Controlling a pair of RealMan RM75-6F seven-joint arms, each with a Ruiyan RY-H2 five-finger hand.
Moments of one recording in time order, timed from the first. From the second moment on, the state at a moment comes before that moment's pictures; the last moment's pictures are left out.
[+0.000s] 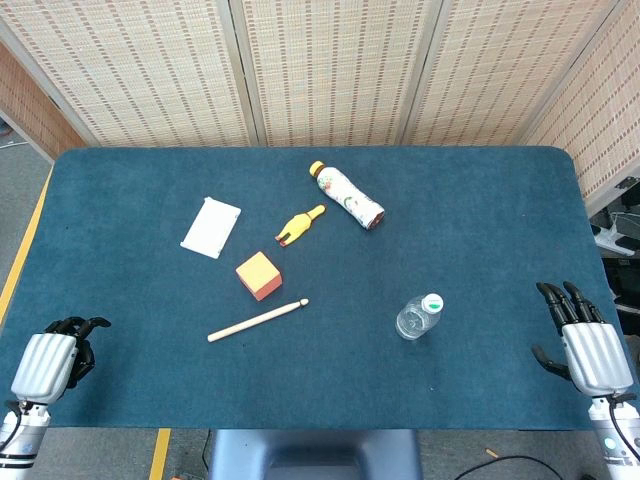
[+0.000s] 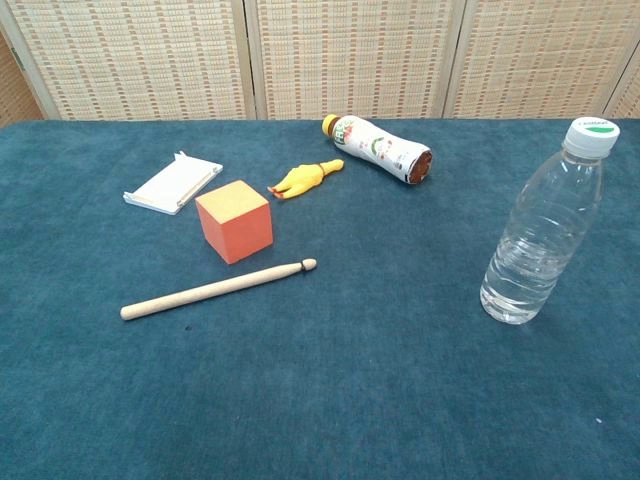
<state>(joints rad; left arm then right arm) -0.15 -1.24 -0.02 -1.46 1.58 1.48 0.00 0.09 -1.10 0.04 -1.64 -1.50 1.44 -0.09</state>
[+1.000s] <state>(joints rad) -0.12 -1.18 -0.01 -1.50 1.60 1.55 -0.08 0.20 -1.13 0.02 -1.59 -1.51 1.21 0.38</state>
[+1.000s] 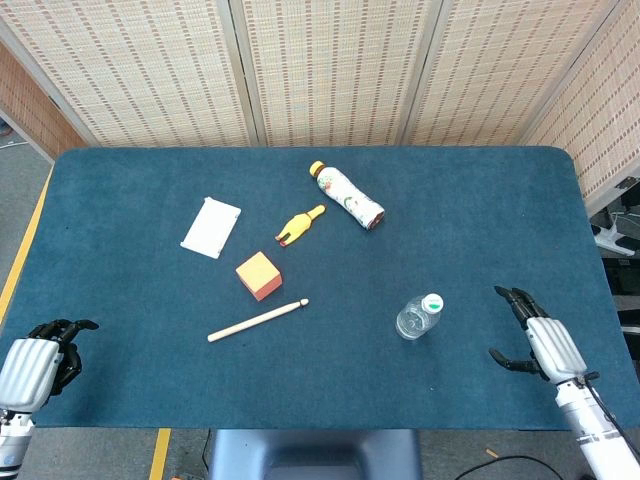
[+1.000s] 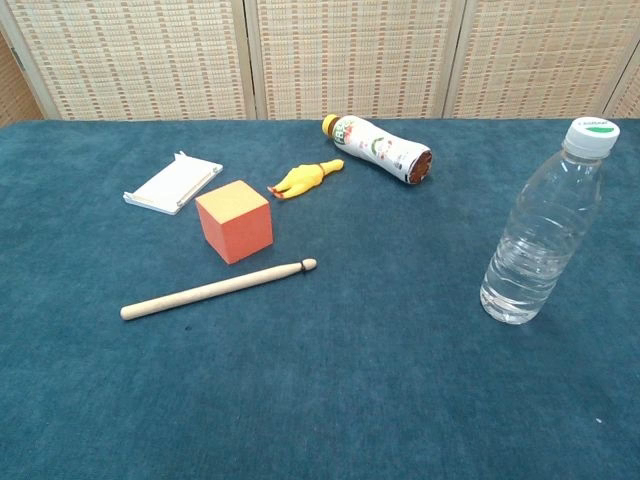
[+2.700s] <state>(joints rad) -0.13 -1.17 0.00 -1.49 1.61 1.52 -0.09 0.47 -1.50 -0.01 -1.08 -1.63 1.15 1.15</state>
